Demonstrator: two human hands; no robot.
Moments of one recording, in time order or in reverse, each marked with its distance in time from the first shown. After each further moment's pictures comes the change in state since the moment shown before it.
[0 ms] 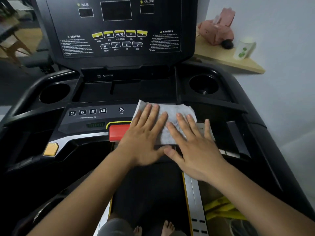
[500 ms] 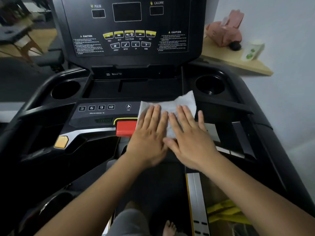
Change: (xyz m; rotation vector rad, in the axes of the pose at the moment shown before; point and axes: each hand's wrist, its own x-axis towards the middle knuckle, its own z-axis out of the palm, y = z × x) left_hand -0.008 0.014 0.014 0.028 0.056 -0.101; right_hand 0.024 -0.011 0.002 -0.060 0.086 -0.020
